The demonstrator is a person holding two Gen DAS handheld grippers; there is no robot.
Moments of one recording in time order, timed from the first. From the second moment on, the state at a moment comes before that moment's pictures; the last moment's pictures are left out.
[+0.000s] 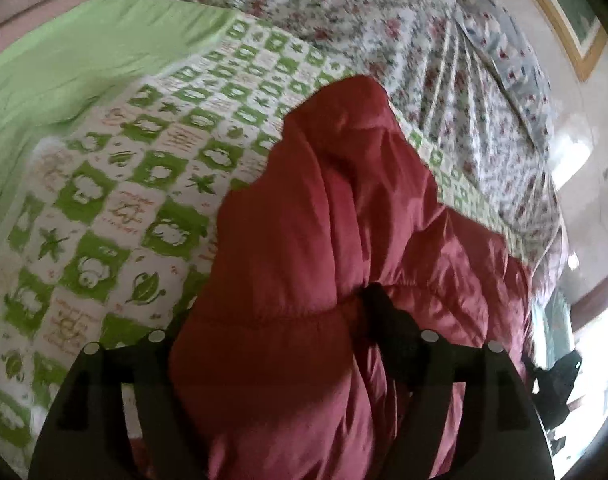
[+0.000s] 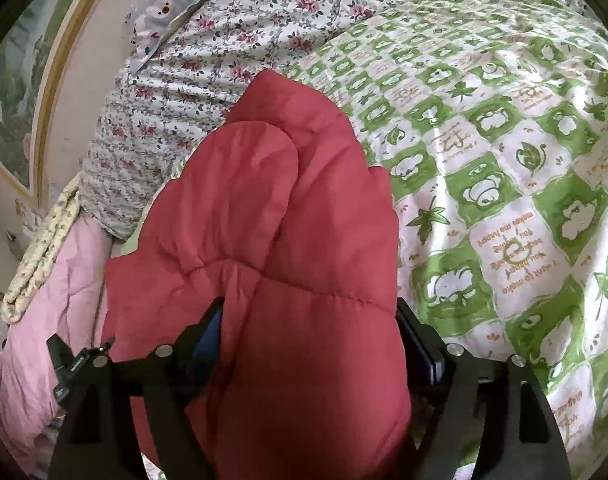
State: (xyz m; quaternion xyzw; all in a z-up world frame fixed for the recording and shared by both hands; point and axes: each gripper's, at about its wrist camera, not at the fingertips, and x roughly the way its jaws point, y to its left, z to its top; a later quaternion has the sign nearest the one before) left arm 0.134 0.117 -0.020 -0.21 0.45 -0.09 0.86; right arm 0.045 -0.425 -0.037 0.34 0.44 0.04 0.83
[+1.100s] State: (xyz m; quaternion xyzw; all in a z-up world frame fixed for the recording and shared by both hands) left arm 0.053 0.035 0.042 -0.06 0.42 -0.18 0.89; right arm 0.013 -0.338 0.061 0.15 0.39 0.01 0.91
